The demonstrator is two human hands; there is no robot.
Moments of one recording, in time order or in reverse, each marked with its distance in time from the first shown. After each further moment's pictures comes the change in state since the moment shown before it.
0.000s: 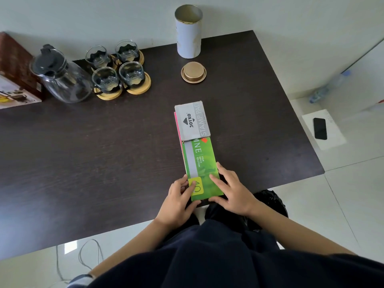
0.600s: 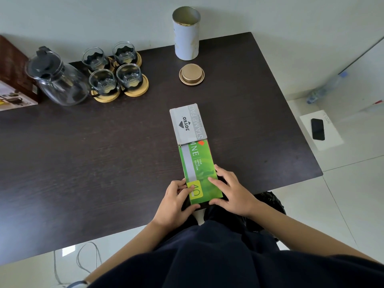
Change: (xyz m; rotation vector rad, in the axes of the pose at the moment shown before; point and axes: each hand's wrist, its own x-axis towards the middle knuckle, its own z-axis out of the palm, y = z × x) left_hand 0.006 0.000 -0.007 -0.072 -0.027 -0.053; right_hand 0.003 0.004 -0.008 0.098 -0.065 0.047
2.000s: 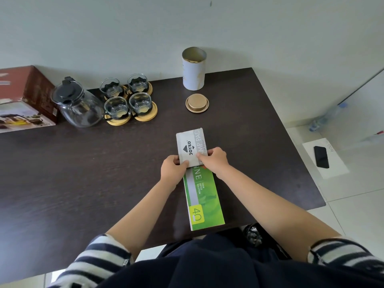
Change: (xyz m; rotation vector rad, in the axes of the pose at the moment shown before) left_hand 0.159 -0.004 -0.051 -0.435 0.206 -0.853; right_hand 0.182 -0.010 -0.047 0.523 0.170 0.956
